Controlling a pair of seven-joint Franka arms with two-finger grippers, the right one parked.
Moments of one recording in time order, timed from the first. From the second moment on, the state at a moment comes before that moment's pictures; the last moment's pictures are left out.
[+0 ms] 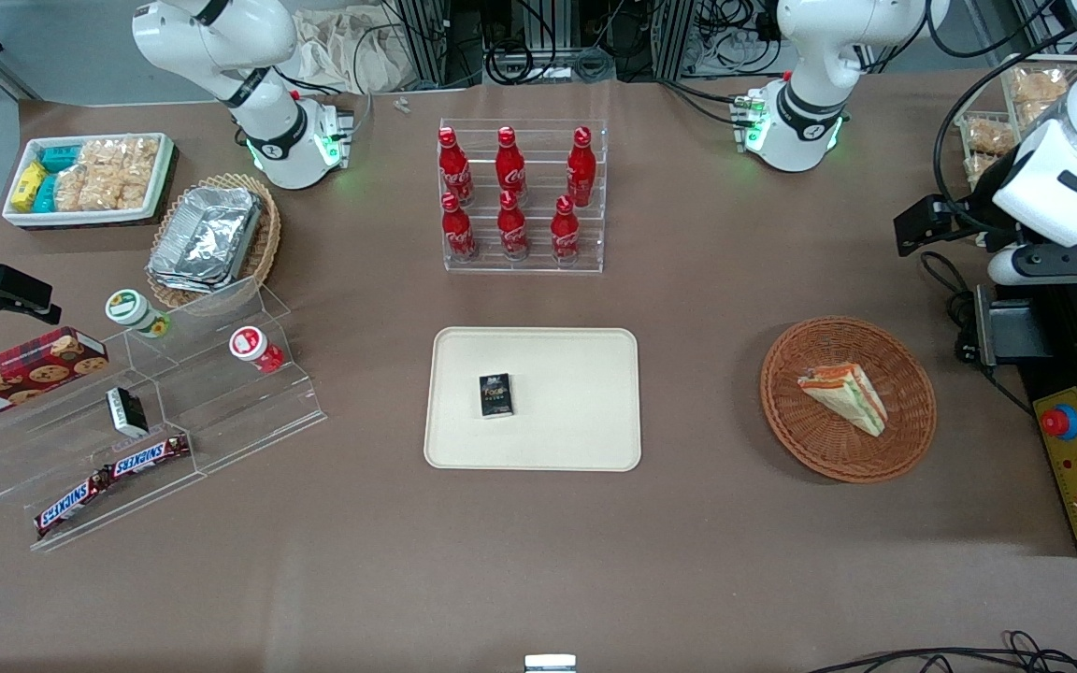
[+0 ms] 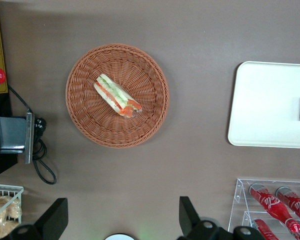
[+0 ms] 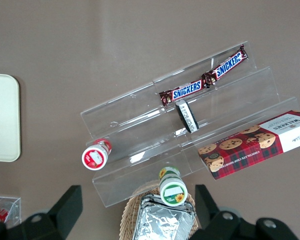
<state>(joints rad) -0.08 0.01 -0.07 -1.52 -0.01 1.49 -0.18</state>
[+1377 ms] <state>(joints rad) -0.06 0.03 -0.05 -1.60 -0.04 1.54 -0.42</state>
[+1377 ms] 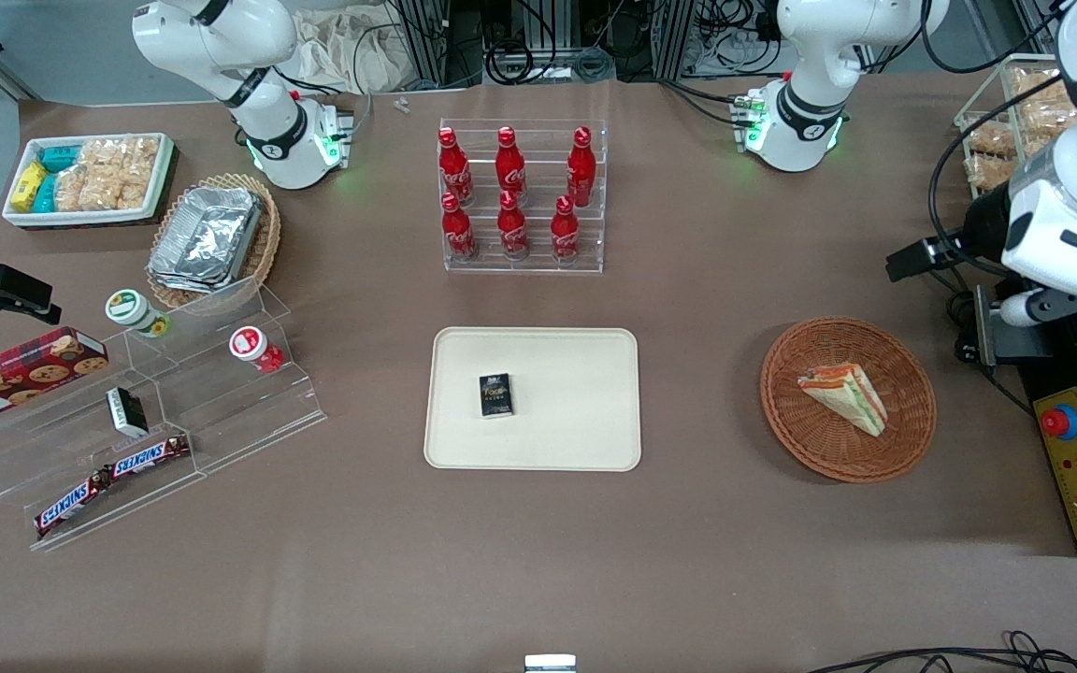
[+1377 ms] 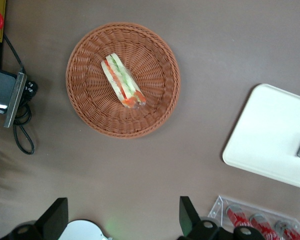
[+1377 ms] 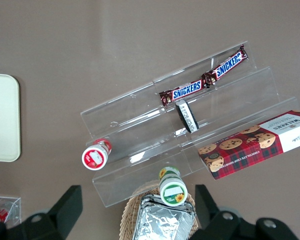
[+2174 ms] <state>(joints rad) -0.05 0.04 -0.03 -1.81 -0.03 1.80 -0.65</state>
